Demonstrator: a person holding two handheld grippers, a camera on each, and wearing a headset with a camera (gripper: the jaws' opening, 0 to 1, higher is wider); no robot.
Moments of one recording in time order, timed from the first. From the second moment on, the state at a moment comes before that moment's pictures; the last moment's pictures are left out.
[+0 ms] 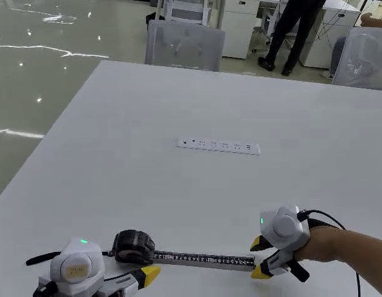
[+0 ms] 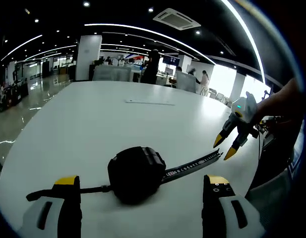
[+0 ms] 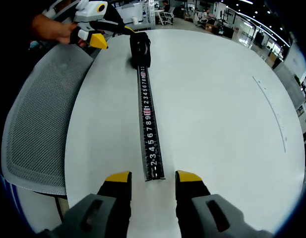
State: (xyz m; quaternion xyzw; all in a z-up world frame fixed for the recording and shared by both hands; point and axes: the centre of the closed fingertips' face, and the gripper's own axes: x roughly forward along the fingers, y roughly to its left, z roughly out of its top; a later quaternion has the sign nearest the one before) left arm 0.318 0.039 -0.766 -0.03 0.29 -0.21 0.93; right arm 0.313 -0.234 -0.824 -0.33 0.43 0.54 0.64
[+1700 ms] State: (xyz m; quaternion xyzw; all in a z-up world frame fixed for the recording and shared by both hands) left arm 0.352 0.027 -0.799 -0.10 0.33 -0.08 0.93; right arm 0.316 -0.234 -0.836 -0.32 0.47 0.50 0.65
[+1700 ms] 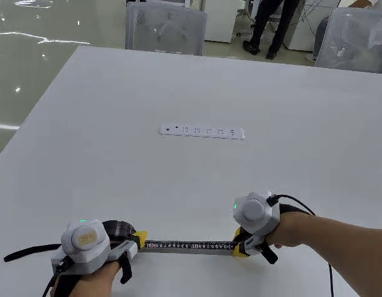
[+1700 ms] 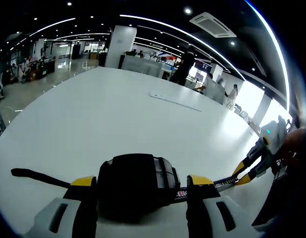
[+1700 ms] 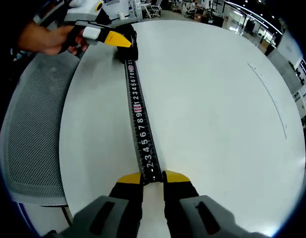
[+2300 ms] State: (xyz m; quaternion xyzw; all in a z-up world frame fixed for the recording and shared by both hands) left arm 0.350 0.030 -0.808 -0.06 0.35 -0.09 0.93; right arm 0.314 -0.233 -0.834 -0.32 0.46 0.50 0.66
